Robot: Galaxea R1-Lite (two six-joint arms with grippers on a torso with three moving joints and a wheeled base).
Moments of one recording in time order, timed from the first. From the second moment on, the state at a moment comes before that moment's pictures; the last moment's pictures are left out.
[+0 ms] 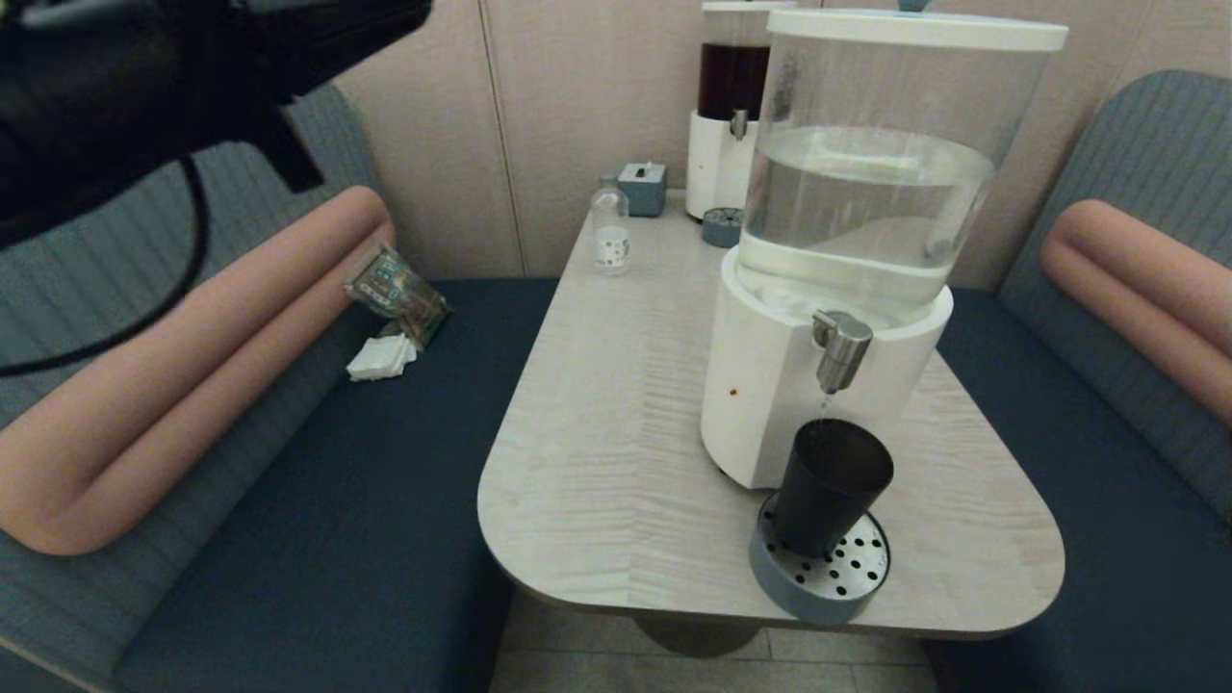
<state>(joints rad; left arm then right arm) -0.22 1.47 -1.20 -0.69 -0.74 -1.30 0.01 0.00 0.00 -0.03 0.01 -0.05</state>
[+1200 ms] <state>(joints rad) -0.75 1.78 -1.24 -0.39 -0.34 -1.10 0.01 0.00 0.00 -0.03 0.01 -0.05</state>
